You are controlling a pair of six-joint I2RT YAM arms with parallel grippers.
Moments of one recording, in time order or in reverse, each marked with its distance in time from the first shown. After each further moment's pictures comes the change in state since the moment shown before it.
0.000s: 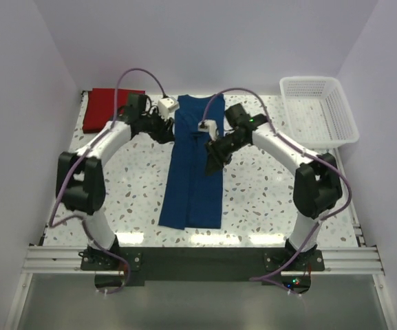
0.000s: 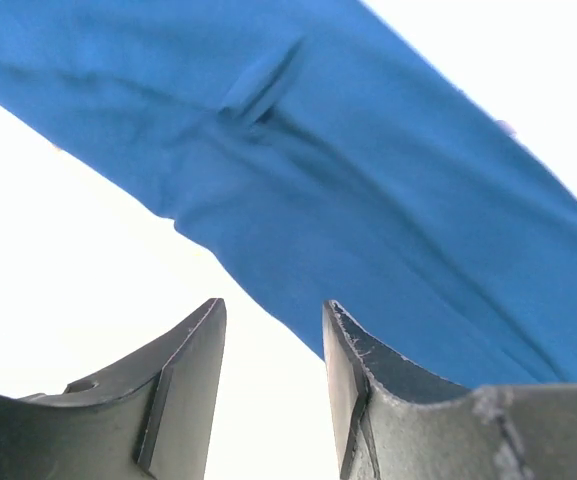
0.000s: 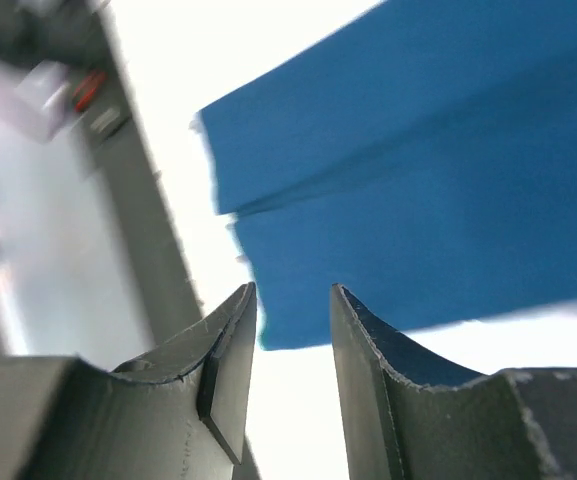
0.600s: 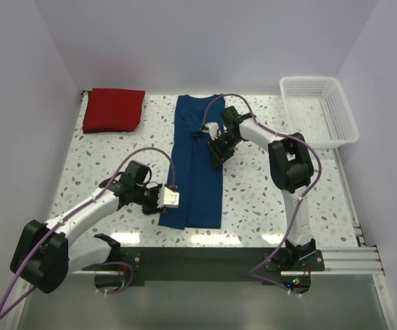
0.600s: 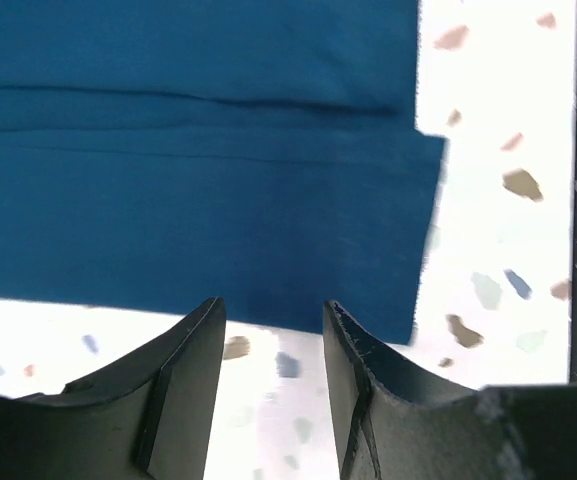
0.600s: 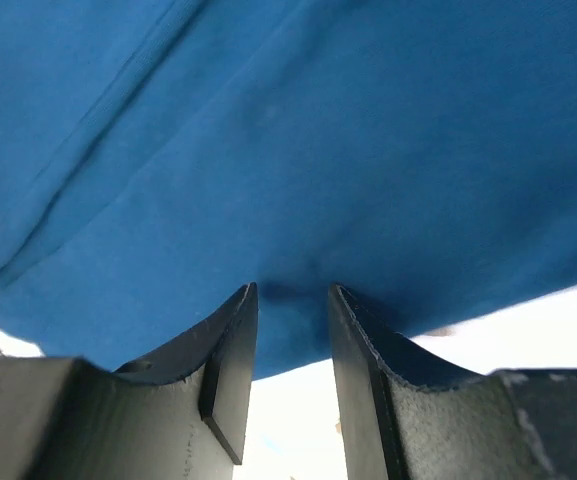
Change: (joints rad) left arm -0.211 -0.733 -0.846 -0.107 0.066 0.623; right arm -0.121 0.354 0.182 0.077 0.335 0.005
